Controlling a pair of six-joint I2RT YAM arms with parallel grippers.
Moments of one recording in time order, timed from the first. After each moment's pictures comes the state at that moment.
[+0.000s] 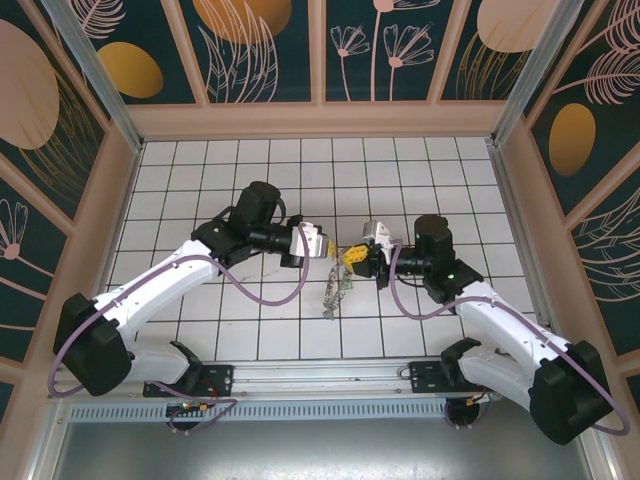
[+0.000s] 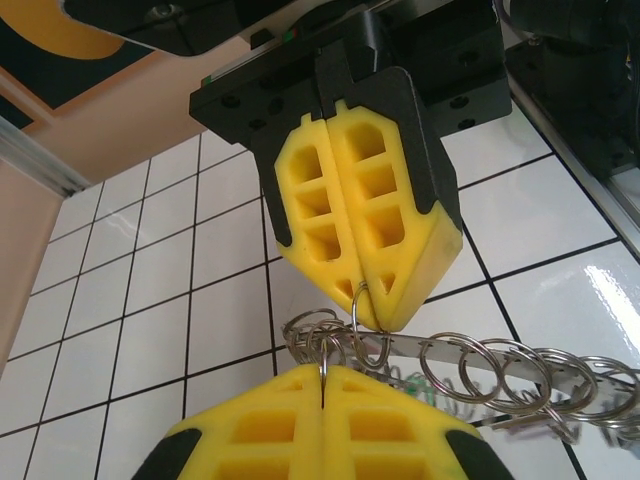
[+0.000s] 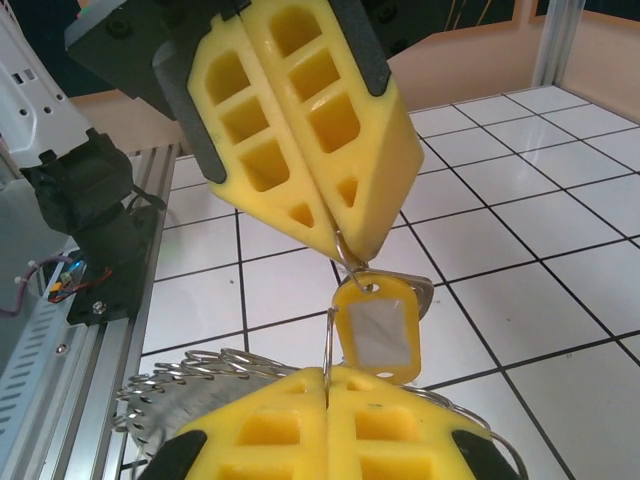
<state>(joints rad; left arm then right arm) -0.70 1.34 1.06 -0.33 0.70 0.87 0.51 1.00 0.55 0.11 -0.89 -0.21</state>
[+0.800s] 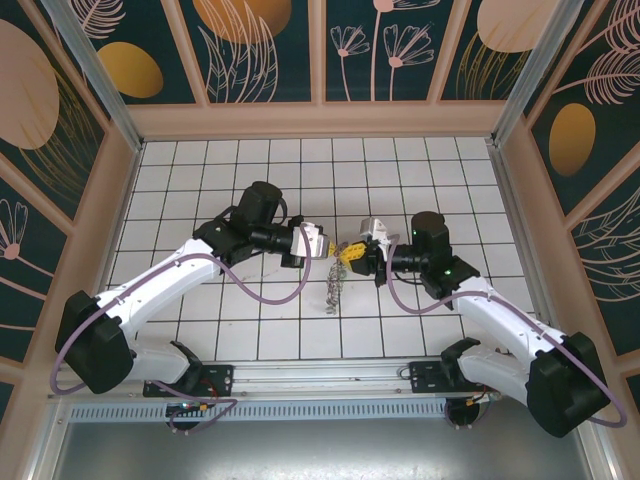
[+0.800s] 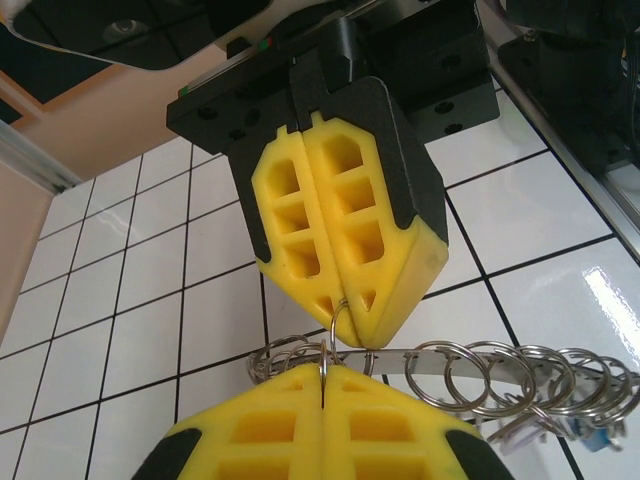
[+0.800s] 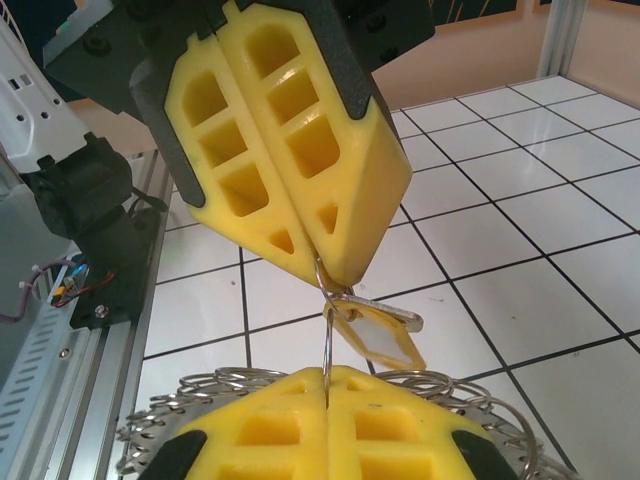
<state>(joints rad) -0.70 1.35 1.06 -0.34 0.71 0.88 0.51 1.04 0.57 0.12 -0.90 -0.18</state>
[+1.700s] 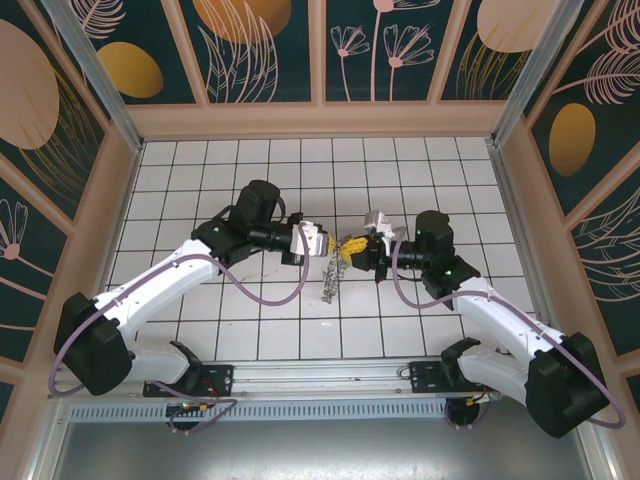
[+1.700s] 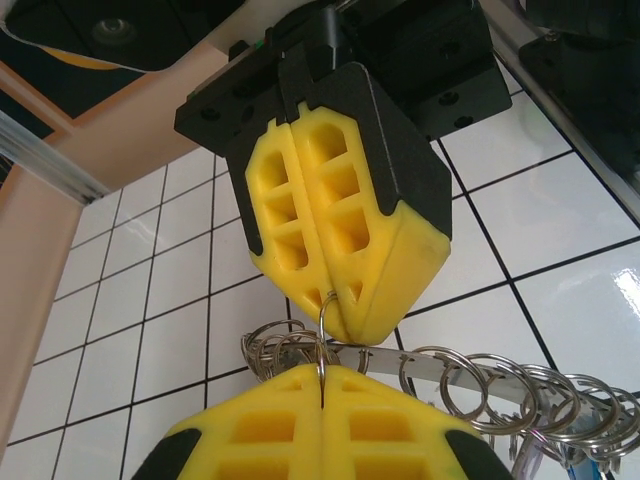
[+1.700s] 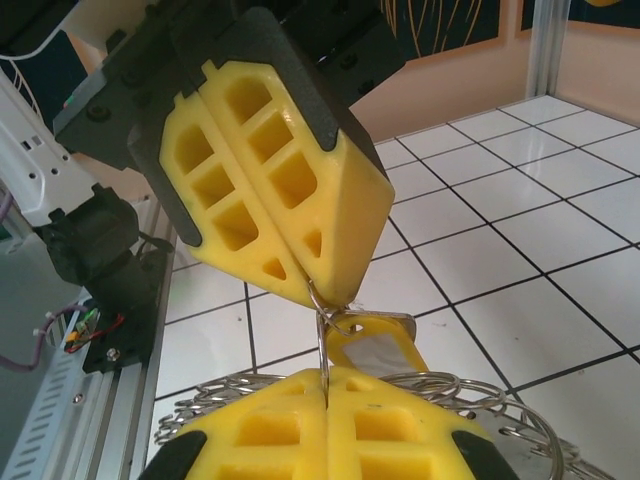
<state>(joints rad) -0.70 1.34 1.06 -0.30 0.70 0.89 0.49 1.04 0.55 0.25 -0.91 -0.02</state>
